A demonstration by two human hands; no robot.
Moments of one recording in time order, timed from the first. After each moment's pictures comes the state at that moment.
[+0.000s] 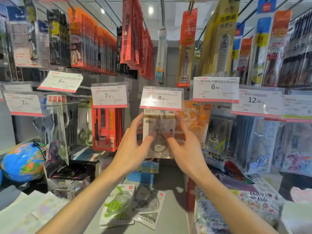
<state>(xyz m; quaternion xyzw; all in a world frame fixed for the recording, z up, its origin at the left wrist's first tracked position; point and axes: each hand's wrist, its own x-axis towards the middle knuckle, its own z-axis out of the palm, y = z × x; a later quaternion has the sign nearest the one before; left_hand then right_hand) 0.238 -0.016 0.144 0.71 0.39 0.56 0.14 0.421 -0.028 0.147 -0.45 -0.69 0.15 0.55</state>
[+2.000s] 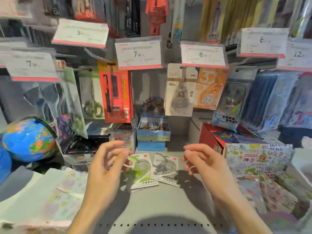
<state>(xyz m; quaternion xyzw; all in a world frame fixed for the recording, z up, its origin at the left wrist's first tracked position) 0.113 -0.078 0.032 0.55 0.35 0.65 0.38 0.360 -0.120 0.051 -0.49 -0.51 0.34 0.62</state>
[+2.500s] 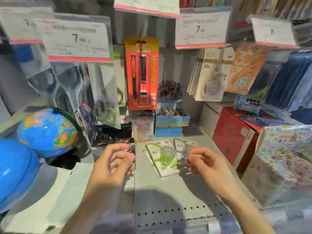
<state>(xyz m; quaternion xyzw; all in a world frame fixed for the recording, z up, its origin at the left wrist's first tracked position) -0.003 -0.043 0.001 0.58 0.36 0.56 0.47 0.265 -0.096 -0.001 -0.60 -0.48 0.31 0.57</state>
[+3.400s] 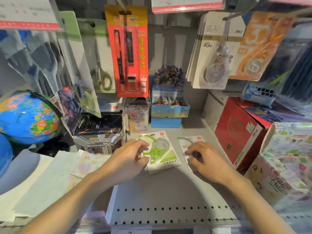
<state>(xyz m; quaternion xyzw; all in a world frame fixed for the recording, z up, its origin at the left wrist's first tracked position) 0.064 0.008 -0.018 0.82 0.50 0.18 0.22 0.346 -0.043 -0.028 -0.68 -0.71 0.07 0.17</state>
